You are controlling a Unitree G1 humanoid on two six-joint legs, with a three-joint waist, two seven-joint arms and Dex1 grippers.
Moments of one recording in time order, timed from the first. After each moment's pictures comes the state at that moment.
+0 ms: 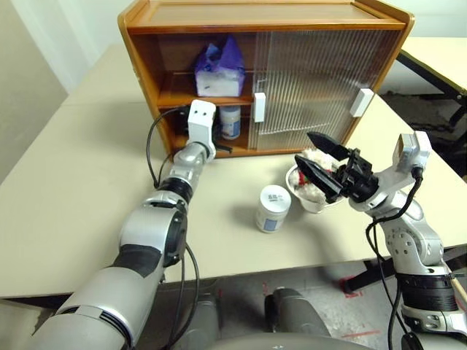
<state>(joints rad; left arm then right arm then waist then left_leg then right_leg) -1.02 0.13 0.11 1.31 0.01 -0.19 -0.26 -0.16 -0.32 -0.13 -0.16 0.67 0.13 0.95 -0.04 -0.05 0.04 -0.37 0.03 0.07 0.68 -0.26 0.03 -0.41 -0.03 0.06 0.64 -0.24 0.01</state>
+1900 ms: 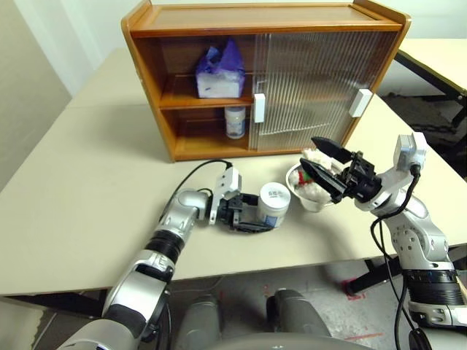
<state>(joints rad) -0.53 0.20 -0.24 0.73 -0.12 -0.18 -1.36 -0.19 -0.37 -0.14 -0.06 0.66 0.12 0.99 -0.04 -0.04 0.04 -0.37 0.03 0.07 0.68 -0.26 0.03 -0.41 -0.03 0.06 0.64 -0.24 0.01</state>
